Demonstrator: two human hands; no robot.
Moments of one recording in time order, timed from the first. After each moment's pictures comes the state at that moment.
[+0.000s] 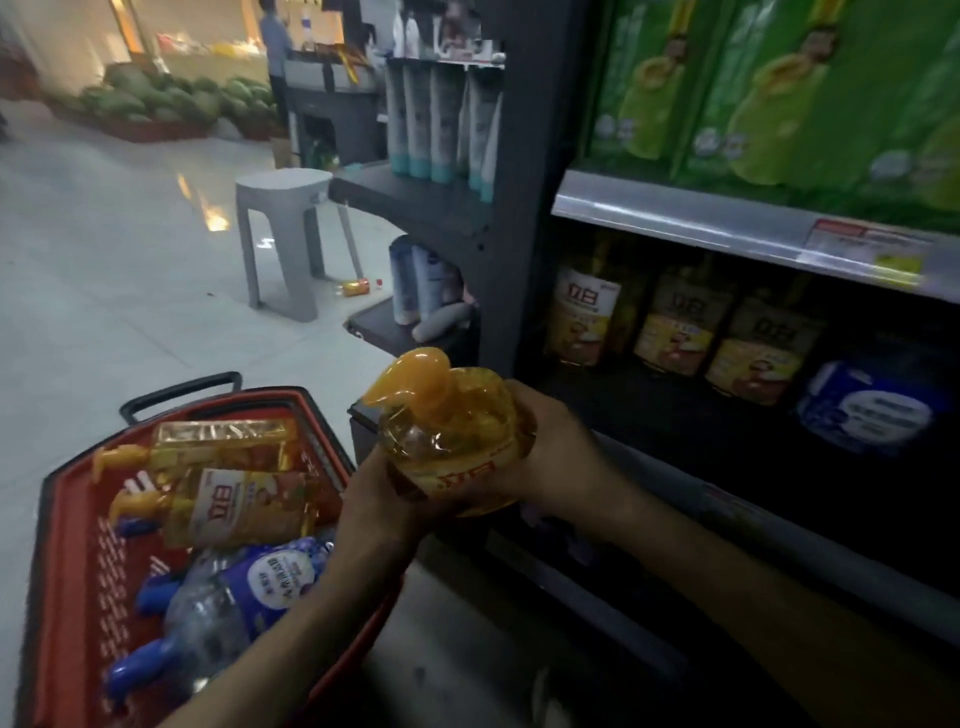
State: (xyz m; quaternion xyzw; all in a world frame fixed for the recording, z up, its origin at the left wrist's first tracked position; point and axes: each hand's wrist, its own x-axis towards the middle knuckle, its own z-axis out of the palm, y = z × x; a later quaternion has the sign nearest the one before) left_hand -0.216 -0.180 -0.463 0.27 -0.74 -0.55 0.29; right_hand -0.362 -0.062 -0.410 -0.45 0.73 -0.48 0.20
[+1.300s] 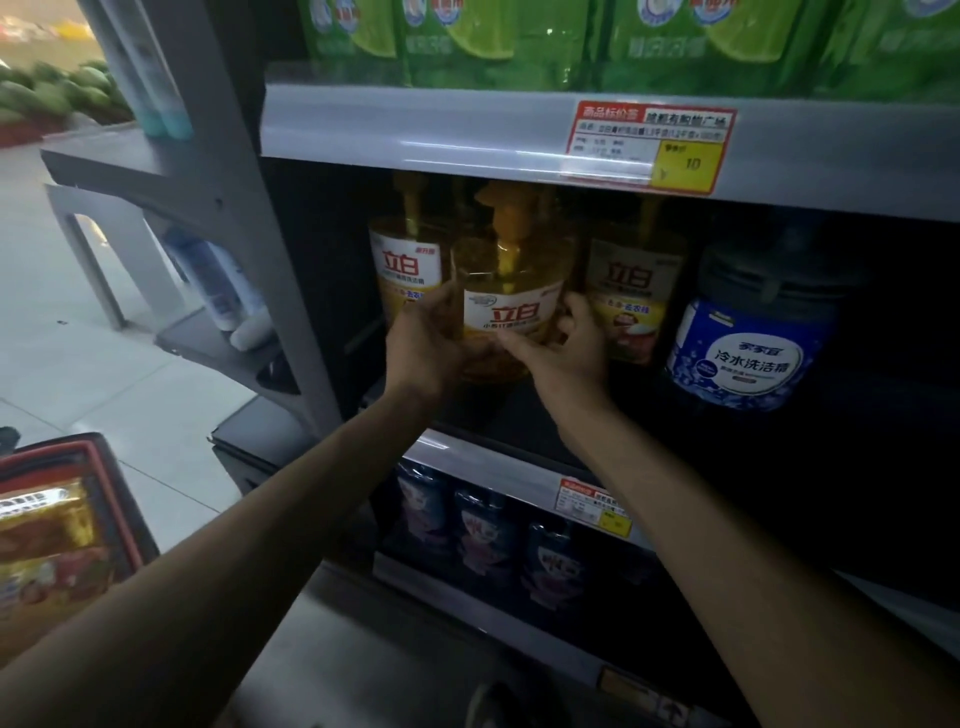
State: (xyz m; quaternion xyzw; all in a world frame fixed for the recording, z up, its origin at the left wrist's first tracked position) left_hand -0.511 -0.134 -0.455 0.12 -0.80 -0.51 0.28; right_hand -0.562 0.000 -0.451 -0.13 0.71 -0.69 0.01
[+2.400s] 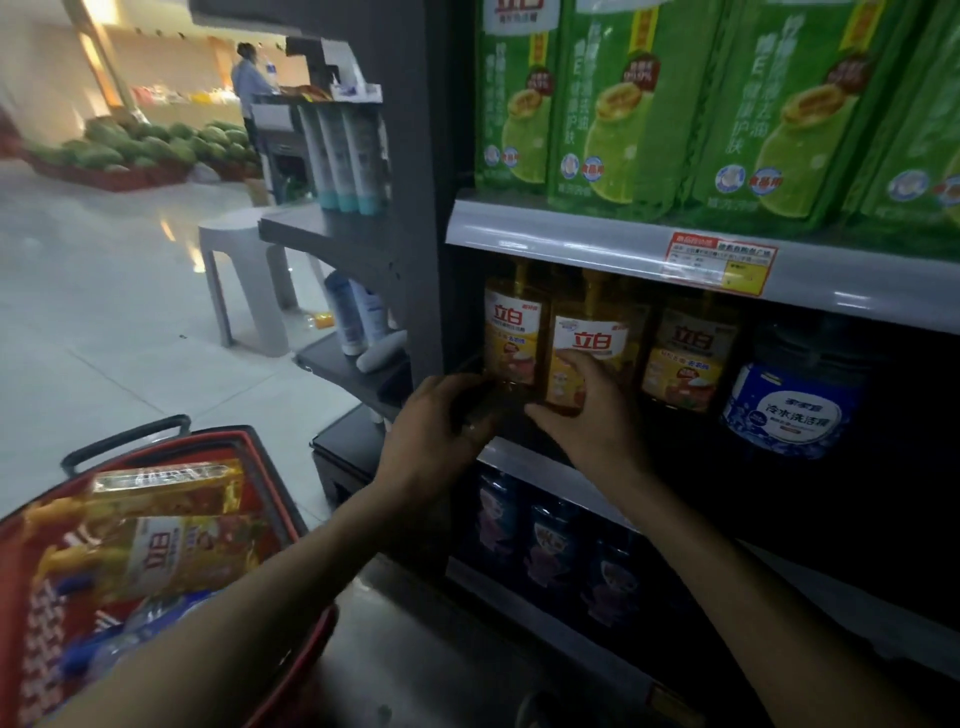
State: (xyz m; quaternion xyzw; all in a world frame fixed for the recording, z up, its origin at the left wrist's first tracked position) left_hand -0.354 -0.157 -0.425 0.17 -0.91 -0.30 0.25; right_hand -0.471 -0.003 -0.421 -0.31 0.79 -0.53 -0.04
